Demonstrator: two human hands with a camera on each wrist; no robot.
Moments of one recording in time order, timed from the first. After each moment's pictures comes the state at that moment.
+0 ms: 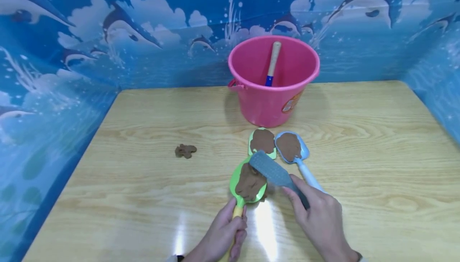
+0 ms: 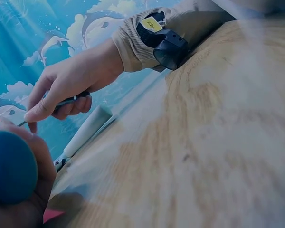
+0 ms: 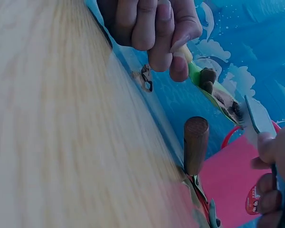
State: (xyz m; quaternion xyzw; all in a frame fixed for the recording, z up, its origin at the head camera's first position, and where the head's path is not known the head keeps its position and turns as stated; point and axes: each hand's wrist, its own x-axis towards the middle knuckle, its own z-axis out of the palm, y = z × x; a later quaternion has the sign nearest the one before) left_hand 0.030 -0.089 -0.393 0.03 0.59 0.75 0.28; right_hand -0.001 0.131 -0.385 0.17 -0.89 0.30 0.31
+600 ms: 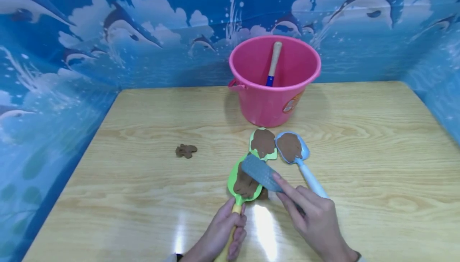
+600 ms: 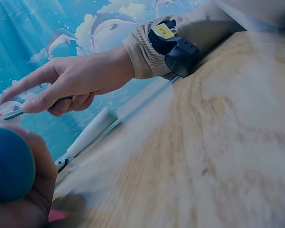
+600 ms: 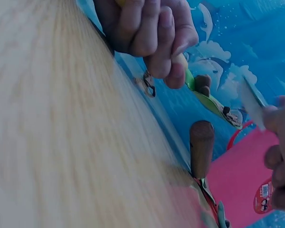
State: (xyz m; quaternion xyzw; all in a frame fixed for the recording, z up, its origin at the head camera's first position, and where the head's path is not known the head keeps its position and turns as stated) left_hand 0.028 -0.093 -0.393 0.00 0.54 0.78 0.31; right_hand -0.009 0.123 -0.384 0.29 -0.81 0.34 0.37
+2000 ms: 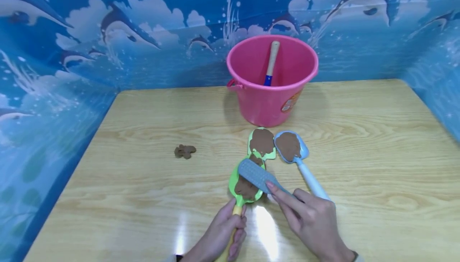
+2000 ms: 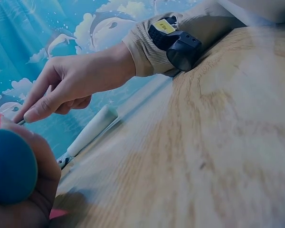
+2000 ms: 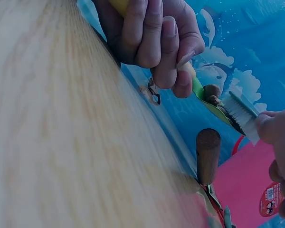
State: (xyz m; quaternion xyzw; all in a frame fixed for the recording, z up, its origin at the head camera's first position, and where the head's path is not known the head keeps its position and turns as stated) left_hand 0.027 -0.090 -0.394 0.02 0.56 0.77 0.31; right_hand -0.005 0.119 -0.385 0.29 -0.83 0.28 0.38
